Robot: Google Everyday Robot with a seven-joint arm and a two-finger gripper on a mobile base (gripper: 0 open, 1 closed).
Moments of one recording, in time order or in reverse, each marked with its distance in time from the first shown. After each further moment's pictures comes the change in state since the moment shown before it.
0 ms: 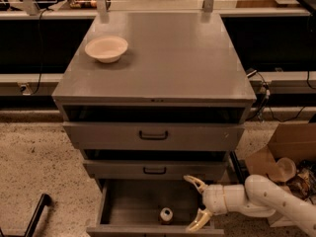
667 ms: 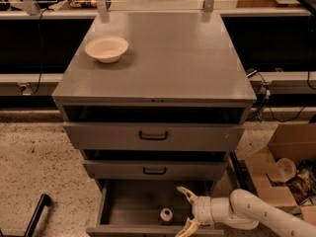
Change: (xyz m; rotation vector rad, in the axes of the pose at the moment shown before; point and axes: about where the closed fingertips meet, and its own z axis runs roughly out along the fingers) arm 0.077 0.010 0.060 0.042 0.013 0.050
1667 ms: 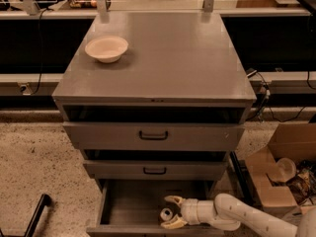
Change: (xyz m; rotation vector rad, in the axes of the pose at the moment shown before) arm 0.064 -0.021 0.069 0.044 0.029 0.057
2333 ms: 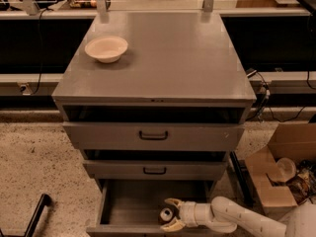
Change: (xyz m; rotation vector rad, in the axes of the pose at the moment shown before) arm 0.034 -0.003 0.019 0.016 0.041 0.021
